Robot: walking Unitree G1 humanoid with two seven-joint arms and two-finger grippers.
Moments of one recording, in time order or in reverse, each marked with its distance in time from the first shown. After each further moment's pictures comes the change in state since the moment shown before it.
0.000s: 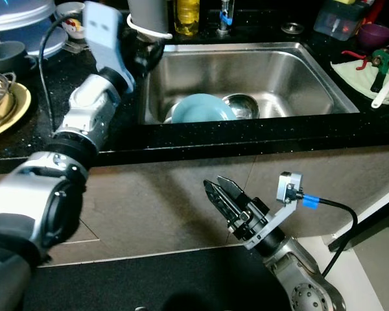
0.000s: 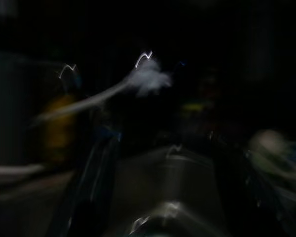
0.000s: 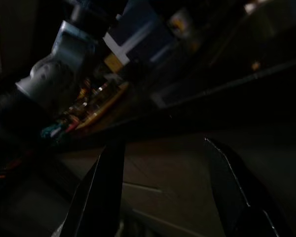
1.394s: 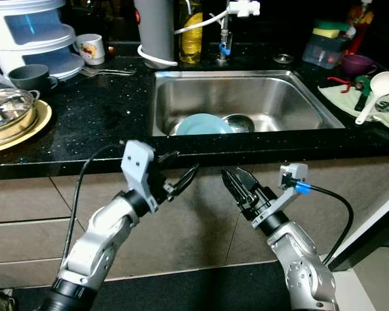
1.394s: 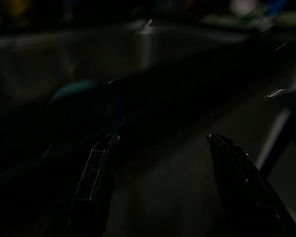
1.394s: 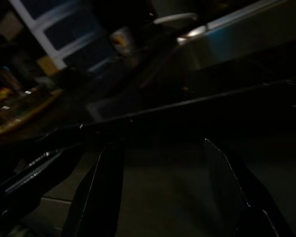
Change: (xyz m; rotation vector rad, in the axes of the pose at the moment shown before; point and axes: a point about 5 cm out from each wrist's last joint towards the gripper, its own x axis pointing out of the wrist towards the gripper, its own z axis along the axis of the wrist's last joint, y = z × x) left arm -0.160 -0.076 -0.102 0.027 0.504 0.058; right arm 0.004 -0.054 0.010 -0.196 0.007 -0.278
